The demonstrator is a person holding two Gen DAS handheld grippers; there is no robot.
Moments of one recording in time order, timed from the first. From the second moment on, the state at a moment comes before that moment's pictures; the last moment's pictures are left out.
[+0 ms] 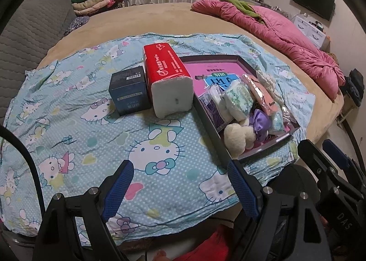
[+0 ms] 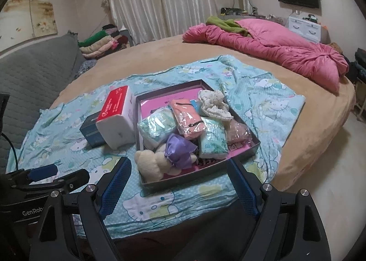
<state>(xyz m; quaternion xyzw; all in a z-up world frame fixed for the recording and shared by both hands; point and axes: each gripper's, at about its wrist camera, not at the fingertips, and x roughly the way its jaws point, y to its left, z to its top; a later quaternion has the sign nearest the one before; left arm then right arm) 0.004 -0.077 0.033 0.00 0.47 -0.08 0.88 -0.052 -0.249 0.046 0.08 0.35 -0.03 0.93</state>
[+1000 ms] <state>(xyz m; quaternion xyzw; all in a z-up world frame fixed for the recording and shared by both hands) 0.006 -0.076 0.032 0.00 0.48 -0.08 0.88 -0.052 -0.249 0.044 0.08 0.36 -0.03 0.93</state>
